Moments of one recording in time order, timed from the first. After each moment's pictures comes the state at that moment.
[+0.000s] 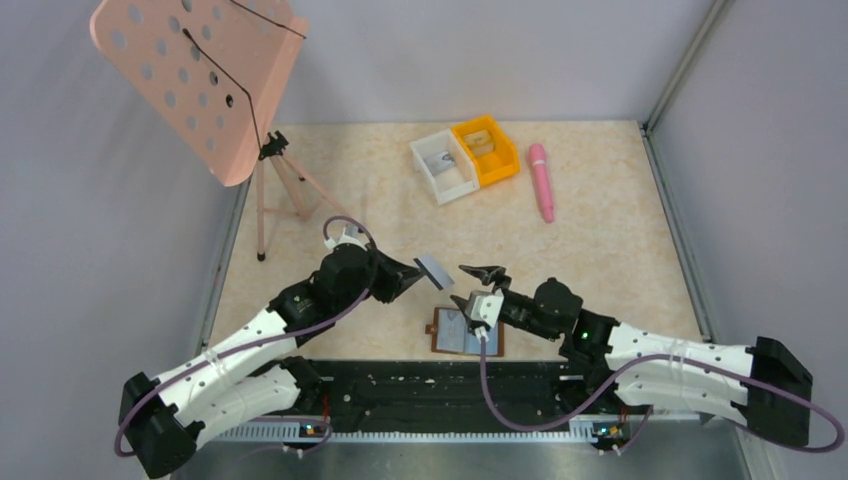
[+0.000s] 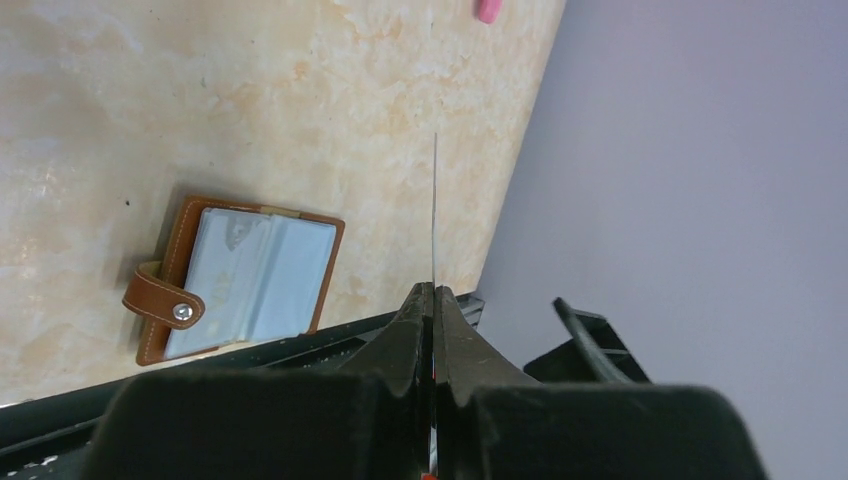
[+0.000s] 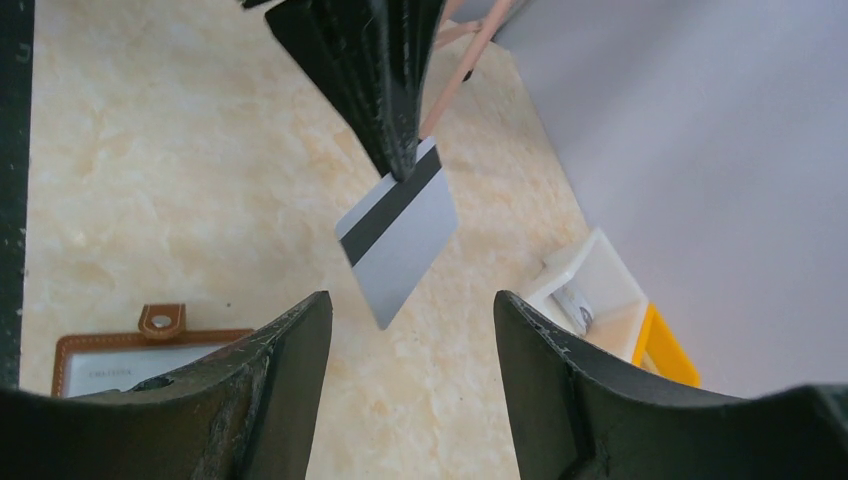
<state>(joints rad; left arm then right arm) -0.78 0.86 0.64 -0.26 -0.03 -1.45 1.09 0.84 0.40 0.40 -0.03 -0.66</state>
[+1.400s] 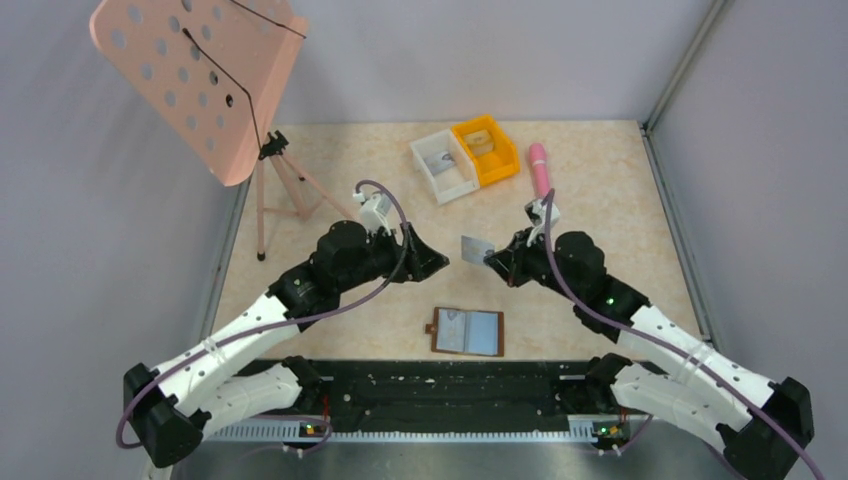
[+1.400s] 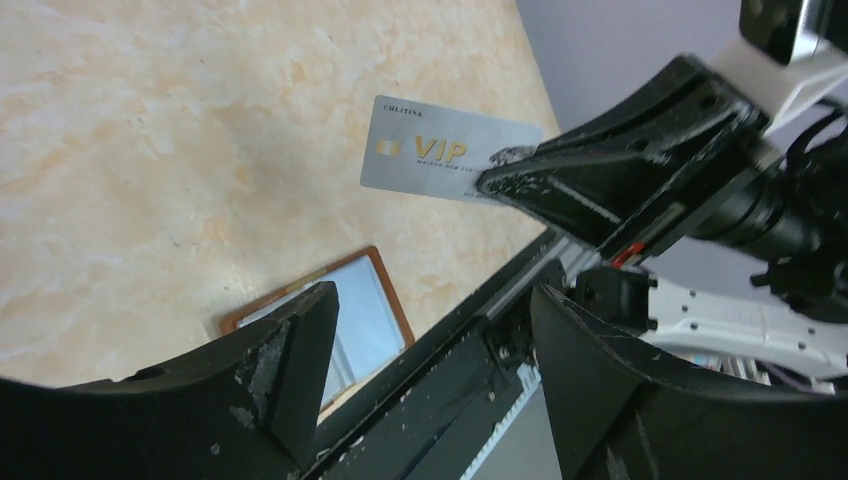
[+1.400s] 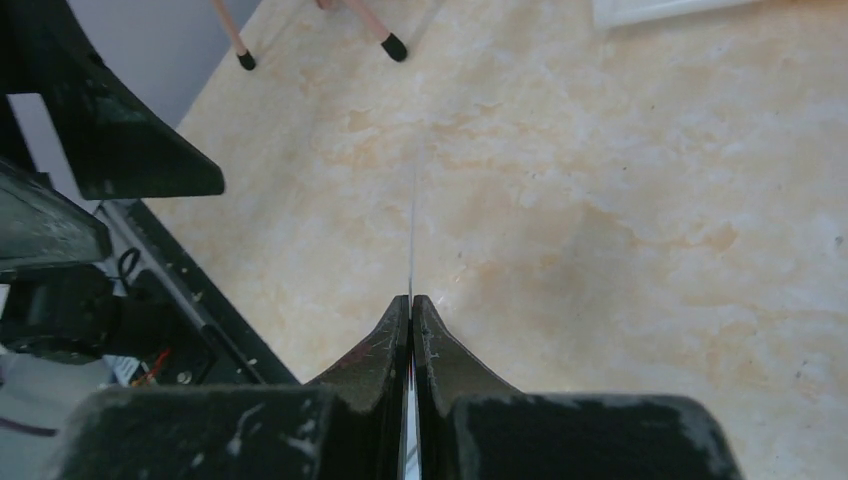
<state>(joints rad) -0.78 0.93 0.81 -0.19 0.11 -0.81 0.73 0.85 0.61 -0.03 -0.06 0.40</state>
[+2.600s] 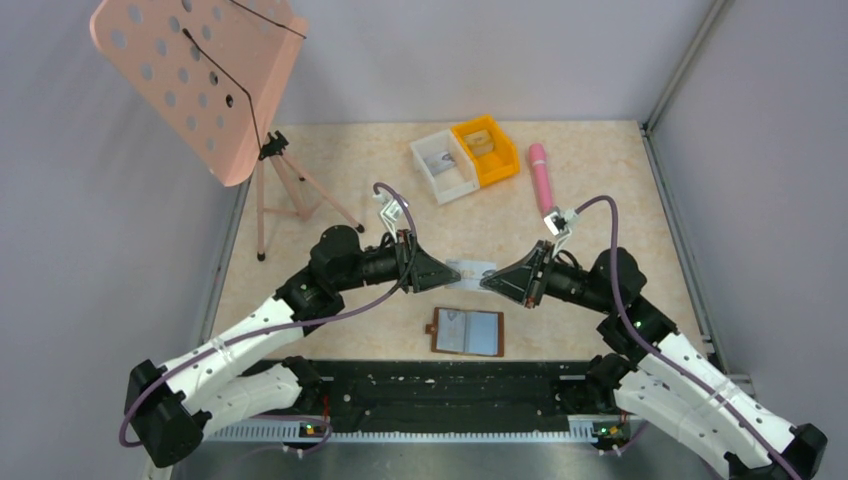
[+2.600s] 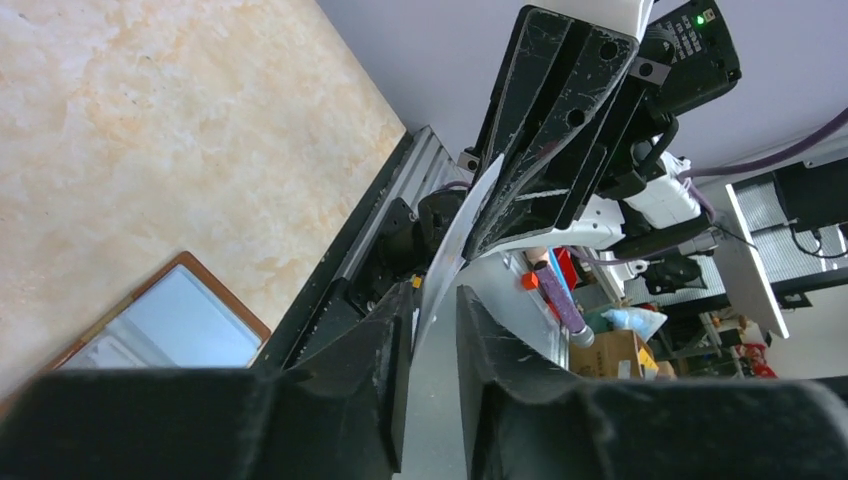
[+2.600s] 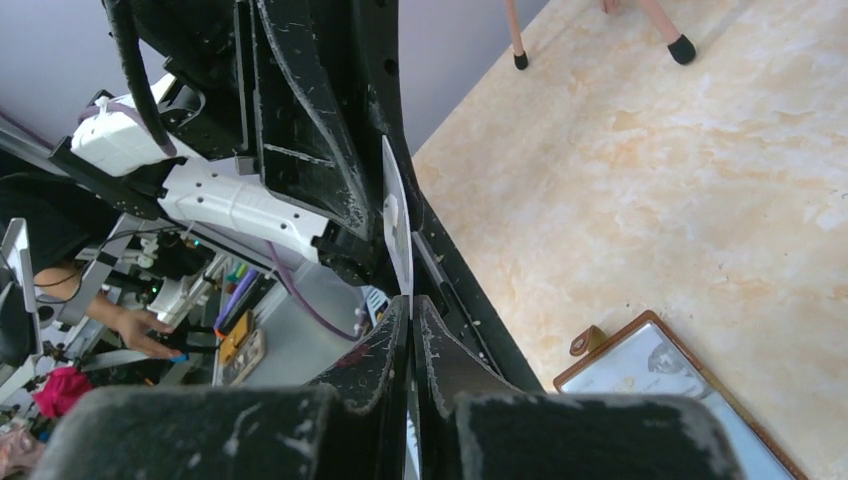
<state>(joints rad) -0.78 0.95 0.73 0.14 0.53 -0.87 0.66 0.60 0.56 0.04 -0.52 0.73</state>
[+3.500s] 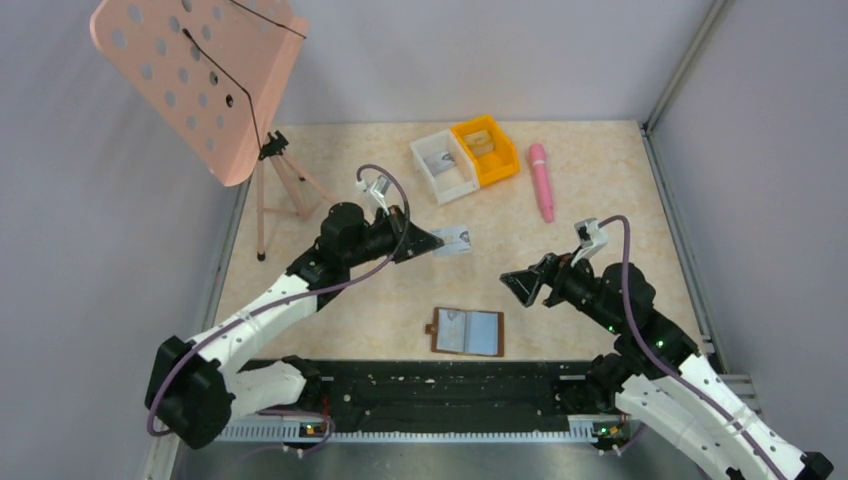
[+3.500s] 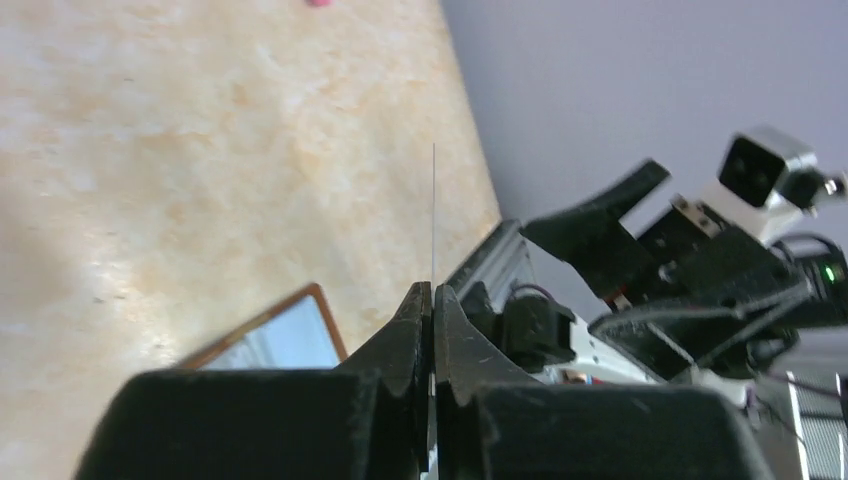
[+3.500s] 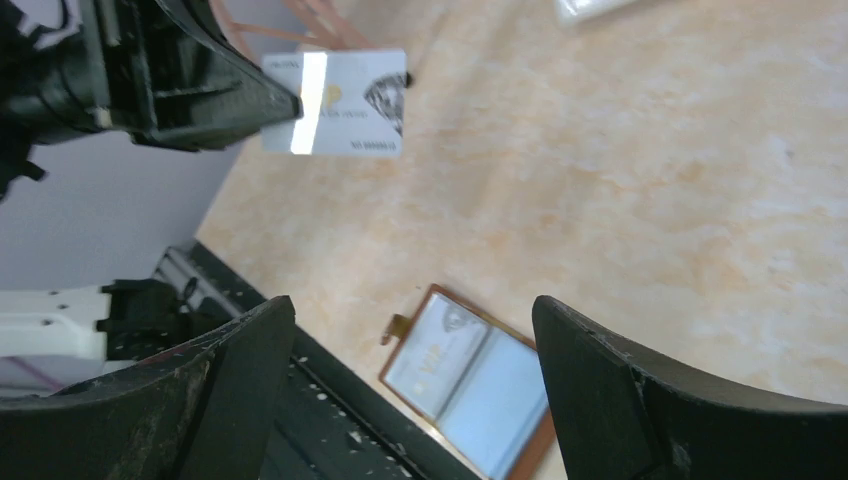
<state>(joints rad) -0.60 1.06 0.72 0.14 0.44 -0.95 0.66 0.45 0.57 -0.30 -0.11 0.58</state>
